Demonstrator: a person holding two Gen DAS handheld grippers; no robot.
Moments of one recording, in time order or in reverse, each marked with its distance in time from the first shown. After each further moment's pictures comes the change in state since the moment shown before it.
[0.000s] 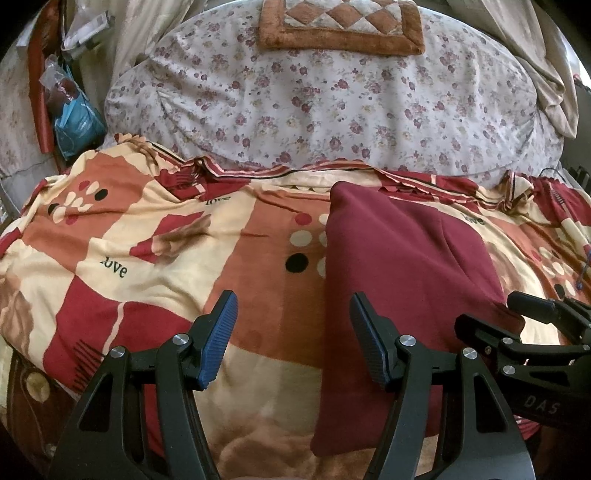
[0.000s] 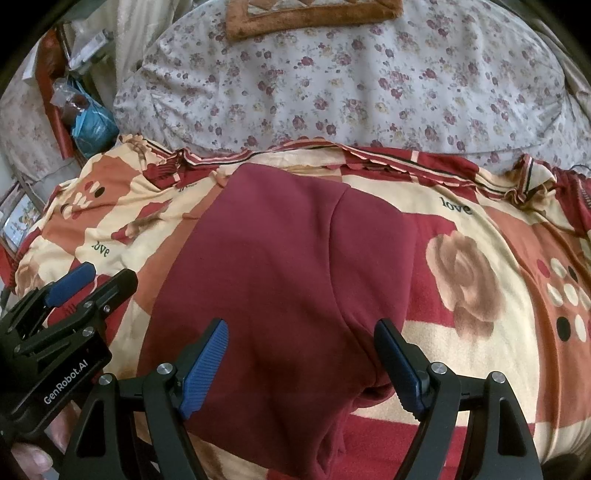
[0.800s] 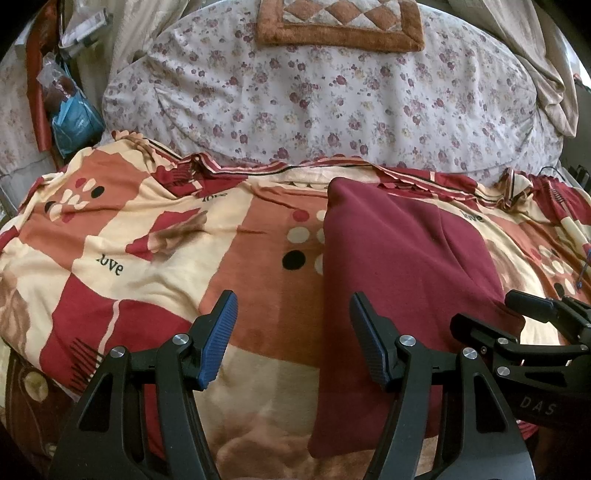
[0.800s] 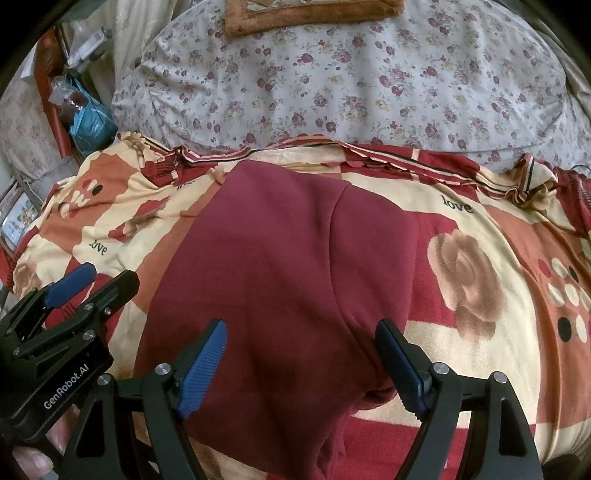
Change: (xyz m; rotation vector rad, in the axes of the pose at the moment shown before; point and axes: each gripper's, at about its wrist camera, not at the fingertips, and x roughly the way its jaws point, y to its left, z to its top) left arm 0.001 -0.003 -0.002 0.000 0.007 -0.003; right arm 0.004 -0.001 0.000 0.003 0.006 -0.003
